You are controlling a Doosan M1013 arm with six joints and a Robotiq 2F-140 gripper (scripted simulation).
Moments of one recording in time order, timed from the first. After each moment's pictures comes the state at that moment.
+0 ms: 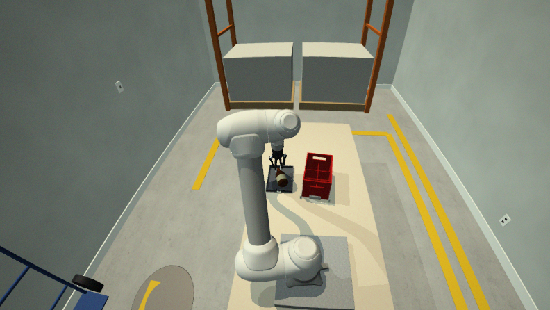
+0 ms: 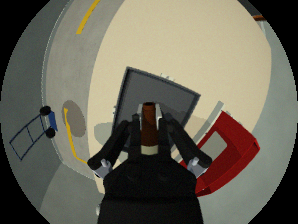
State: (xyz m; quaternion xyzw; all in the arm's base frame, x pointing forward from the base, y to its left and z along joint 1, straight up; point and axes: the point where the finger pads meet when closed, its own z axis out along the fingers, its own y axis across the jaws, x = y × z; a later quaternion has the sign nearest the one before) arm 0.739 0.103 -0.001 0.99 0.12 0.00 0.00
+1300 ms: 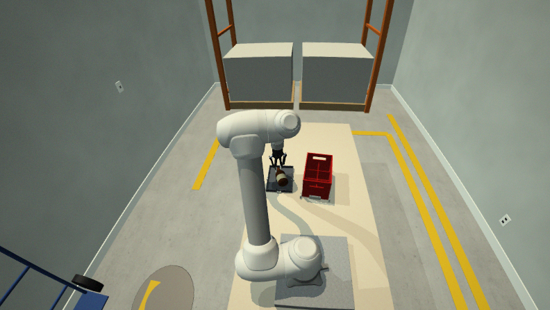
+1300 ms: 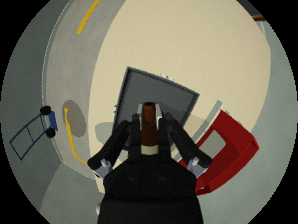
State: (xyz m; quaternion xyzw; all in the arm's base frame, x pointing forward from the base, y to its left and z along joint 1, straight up) arm 0.739 0.103 0.006 0.99 0.12 0.00 0.00
